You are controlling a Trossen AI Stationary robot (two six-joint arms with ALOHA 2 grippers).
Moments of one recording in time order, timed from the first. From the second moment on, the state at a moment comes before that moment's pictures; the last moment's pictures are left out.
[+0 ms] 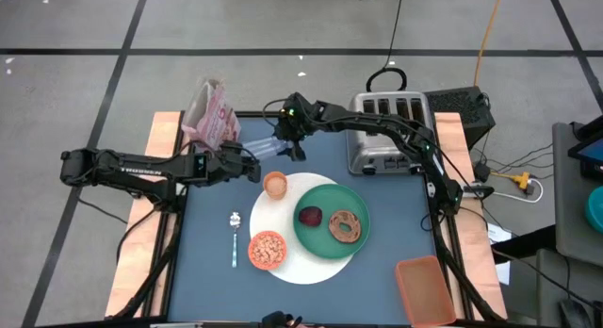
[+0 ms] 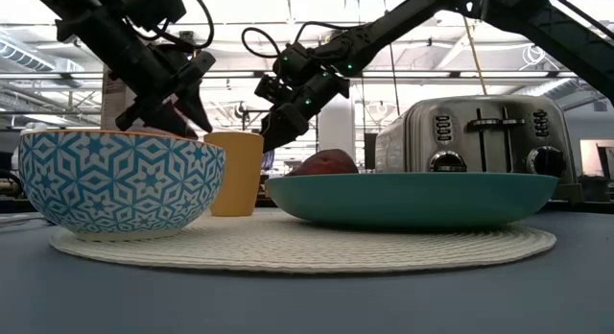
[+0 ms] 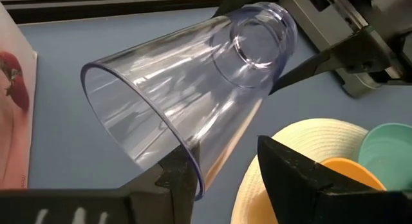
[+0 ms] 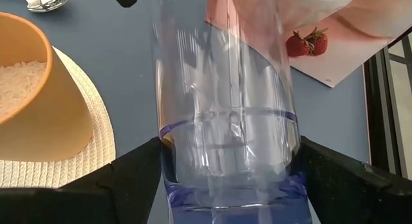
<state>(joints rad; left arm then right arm) 0.13 1.09 0.57 -0.22 -0.47 -0.86 -0.44 2.22 1.81 -0.39 -0.42 -0.59</state>
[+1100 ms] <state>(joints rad) 0.13 1.09 0.58 -0.16 -0.41 -0.80 -0.44 2.15 1.81 -0.53 -0.26 -0.56</state>
